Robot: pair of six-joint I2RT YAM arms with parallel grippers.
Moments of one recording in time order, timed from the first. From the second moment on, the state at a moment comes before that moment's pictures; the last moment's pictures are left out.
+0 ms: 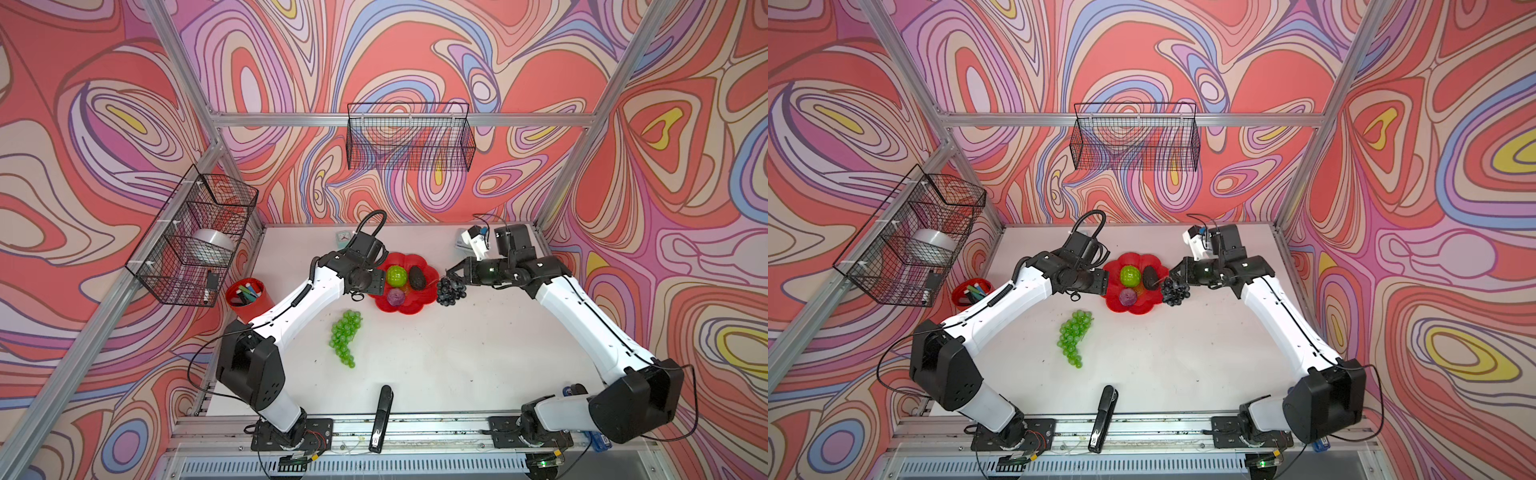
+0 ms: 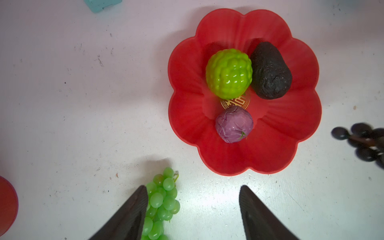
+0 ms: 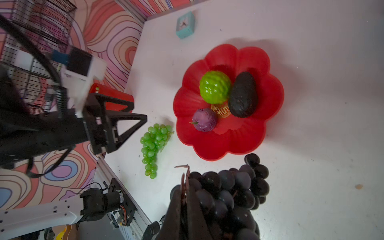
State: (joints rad) left arm -0.54 1.61 1.42 -0.85 -0.13 -0.37; right arm 0.28 1.39 1.37 -0.72 -0.59 0.32
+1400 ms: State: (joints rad) left arm -0.53 1.44 1.29 -0.85 -0.17 -0.40; right arm 0.36 1.78 1.39 -0.27 -0.72 0.57
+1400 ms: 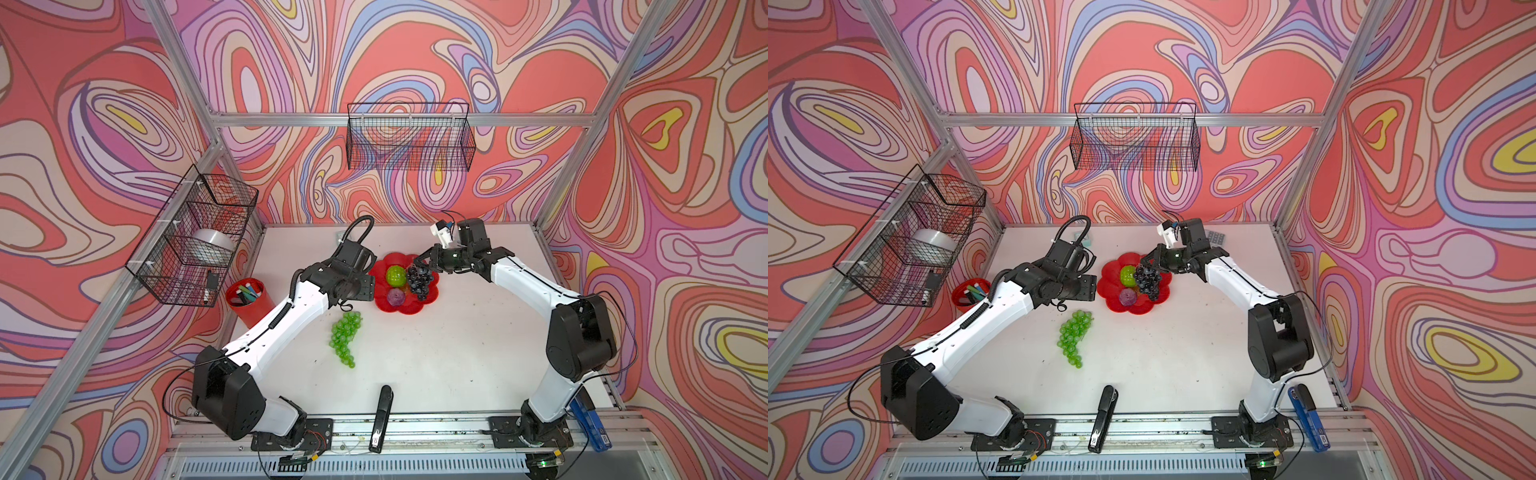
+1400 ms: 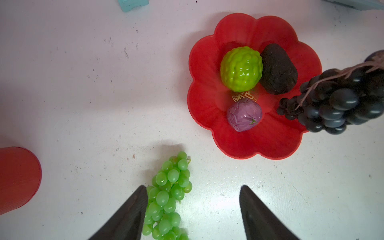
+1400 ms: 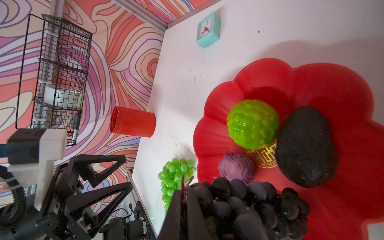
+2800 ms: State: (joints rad) left arm -0.53 1.47 1.27 -0.85 -0.14 -0.42; right arm 0.34 1.95 1.39 -0.37 -0.47 0.31
